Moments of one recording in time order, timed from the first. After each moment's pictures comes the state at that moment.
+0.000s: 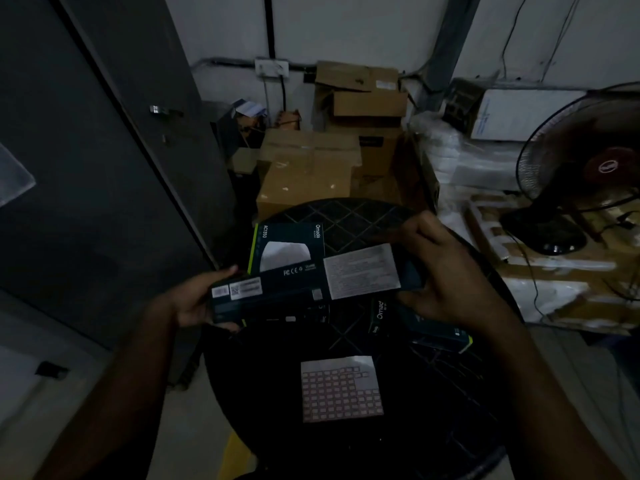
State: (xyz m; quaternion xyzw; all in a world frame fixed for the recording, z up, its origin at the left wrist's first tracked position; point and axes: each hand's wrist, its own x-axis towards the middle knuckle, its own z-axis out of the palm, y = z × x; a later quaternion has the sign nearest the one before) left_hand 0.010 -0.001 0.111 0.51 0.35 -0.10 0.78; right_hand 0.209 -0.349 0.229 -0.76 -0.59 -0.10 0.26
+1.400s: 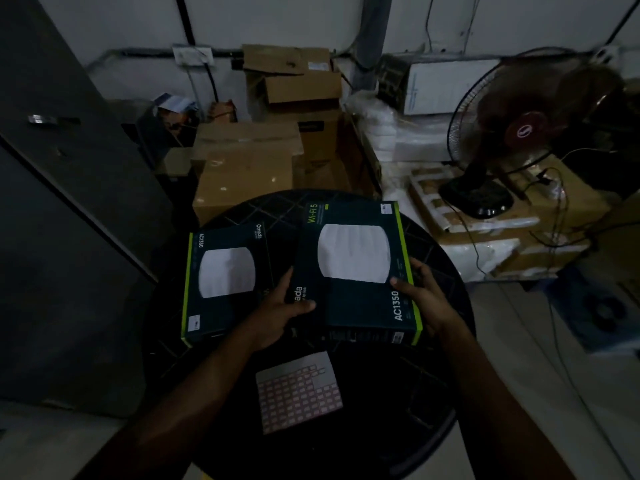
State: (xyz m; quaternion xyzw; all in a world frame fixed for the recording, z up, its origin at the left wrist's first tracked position) left_hand 0.155 -0.177 0.062 0.62 0.20 -0.07 0.75; right_hand 0.294 -0.438 0.080 -0.66 0.00 0.25 0.70
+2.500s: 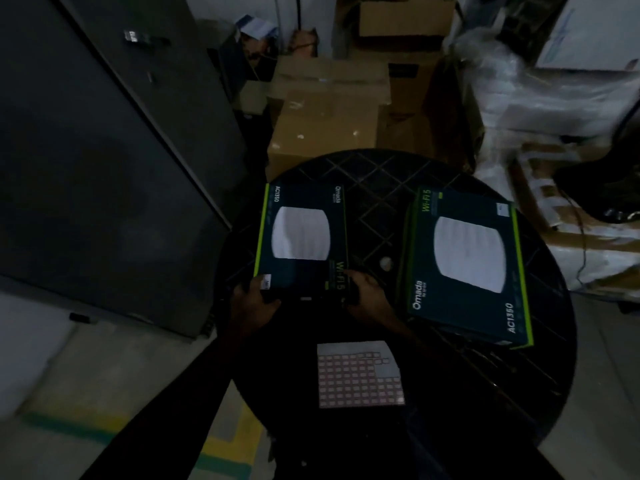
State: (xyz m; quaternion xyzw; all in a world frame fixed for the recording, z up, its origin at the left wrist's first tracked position) left_hand 0.057 -0.018 -0.063 0.79 0.48 -0.02 0.39; right_hand 0.237 -0.223 -0.039 -0.84 -0.31 0.32 0.31
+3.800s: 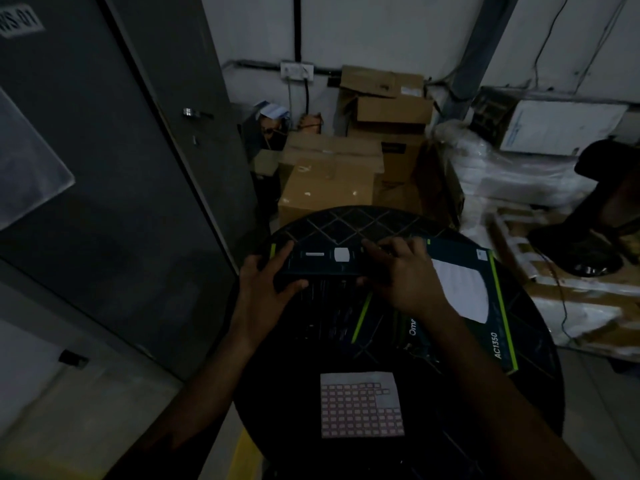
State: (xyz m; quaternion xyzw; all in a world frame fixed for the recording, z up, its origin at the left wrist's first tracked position) left_hand 0.038 -0.062 0.114 0.87 0.30 0.23 0.33; right_hand 0.237 -0.250 0.143 -0.86 -0.49 -0.09 0.15
